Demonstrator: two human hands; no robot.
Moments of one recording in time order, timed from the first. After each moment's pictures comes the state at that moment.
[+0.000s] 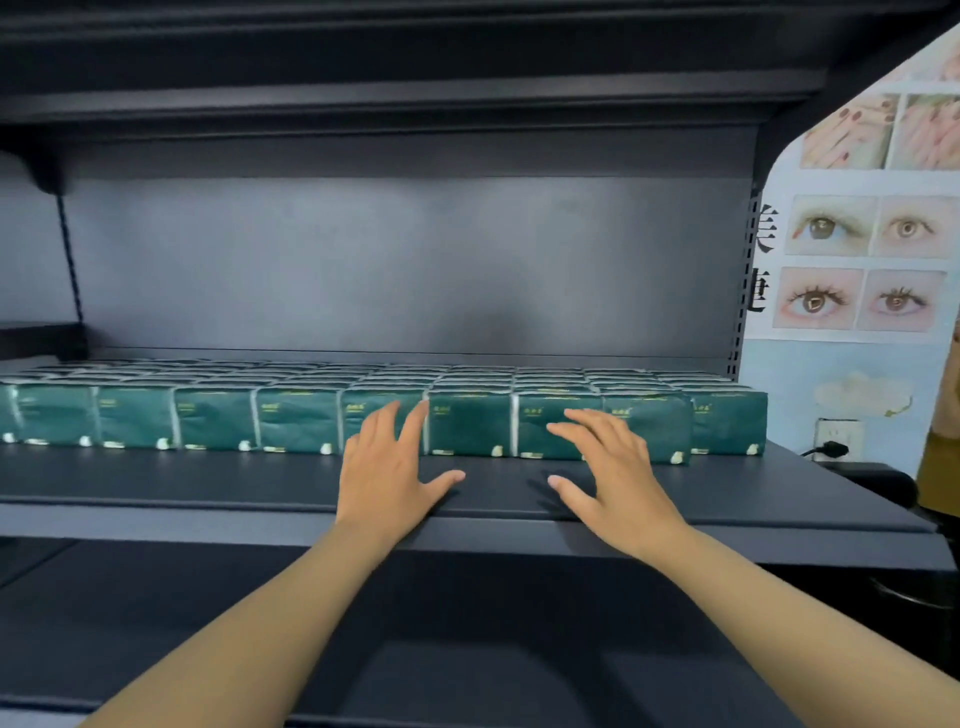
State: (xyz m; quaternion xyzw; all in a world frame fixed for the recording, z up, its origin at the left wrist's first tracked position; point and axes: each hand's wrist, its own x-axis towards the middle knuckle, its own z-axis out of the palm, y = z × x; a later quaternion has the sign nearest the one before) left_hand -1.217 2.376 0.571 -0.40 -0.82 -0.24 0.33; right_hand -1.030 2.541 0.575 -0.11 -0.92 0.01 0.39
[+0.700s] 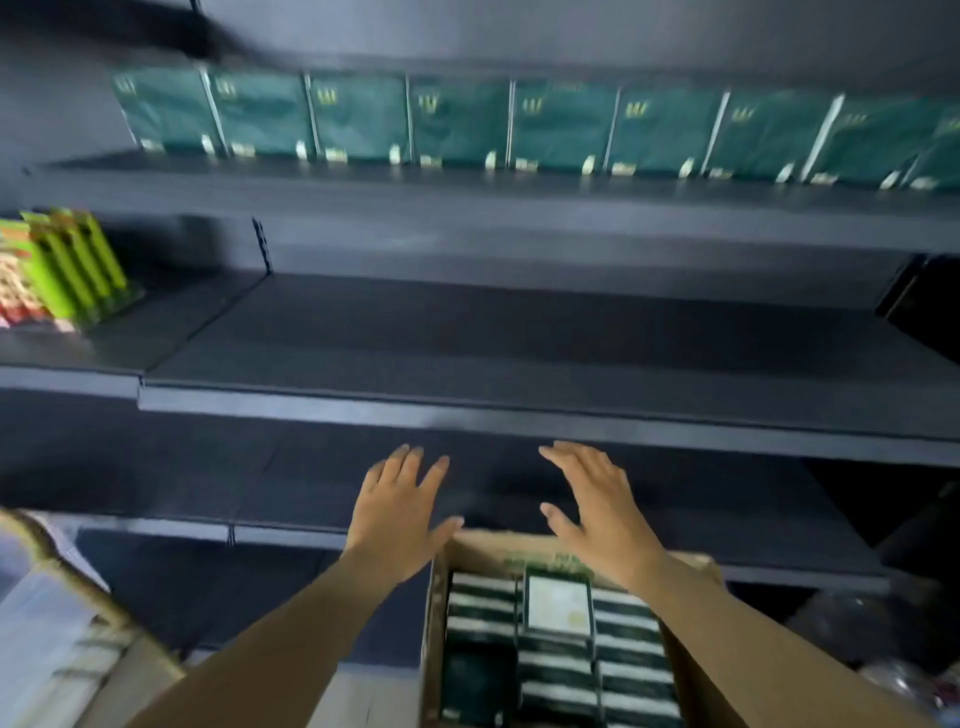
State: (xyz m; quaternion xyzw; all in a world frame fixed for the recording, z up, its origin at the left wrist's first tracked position) left_hand -1.345 2.055 0.284 -0.49 -0.87 0.00 0.07; right_hand -1.171 2.222 0.296 -0.19 -0.95 0.15 0.18
